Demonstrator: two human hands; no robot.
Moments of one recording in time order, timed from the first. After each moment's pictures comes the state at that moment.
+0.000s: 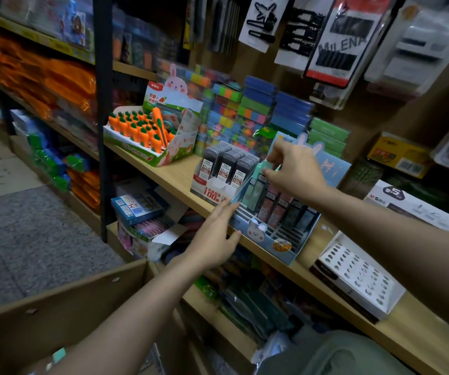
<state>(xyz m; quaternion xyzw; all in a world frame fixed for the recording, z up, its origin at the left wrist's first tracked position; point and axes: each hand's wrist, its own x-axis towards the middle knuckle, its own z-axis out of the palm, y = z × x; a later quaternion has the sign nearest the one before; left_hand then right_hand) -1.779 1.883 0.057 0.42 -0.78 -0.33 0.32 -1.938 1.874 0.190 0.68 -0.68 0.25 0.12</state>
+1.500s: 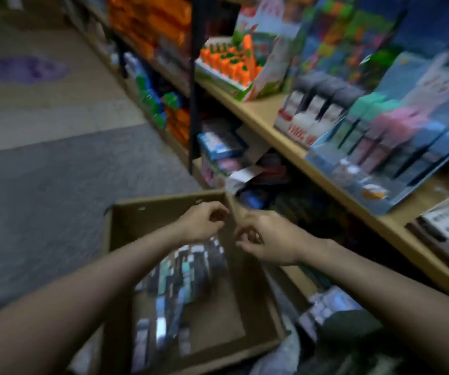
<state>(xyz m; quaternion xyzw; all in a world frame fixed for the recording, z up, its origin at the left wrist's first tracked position) -1.638 1.950 -0.030 0.59 -0.68 -0.39 0.19 -1.825 1.965 0.018 0.88 -0.43 0.00 -0.17</state>
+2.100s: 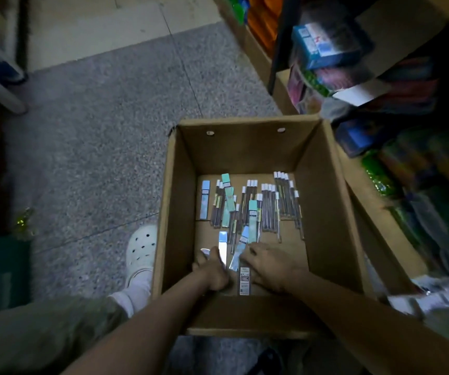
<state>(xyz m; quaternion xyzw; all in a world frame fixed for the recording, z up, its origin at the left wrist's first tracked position) -1.597 2.078 -0.244 0.78 -0.36 -0.50 -0.13 -1.751 2.010 -0.255 0.90 -0.28 -0.24 -0.23</state>
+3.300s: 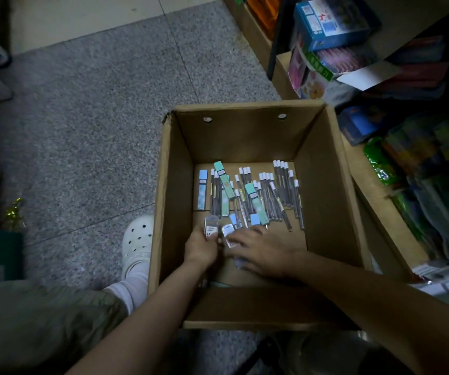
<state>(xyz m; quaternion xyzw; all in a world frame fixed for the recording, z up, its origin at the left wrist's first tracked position) -1.584 2.069 -0.238 0.83 -0.20 -0.46 0.23 -1.746 1.998 -0.265 0.97 -0.12 -0.13 -0.19</state>
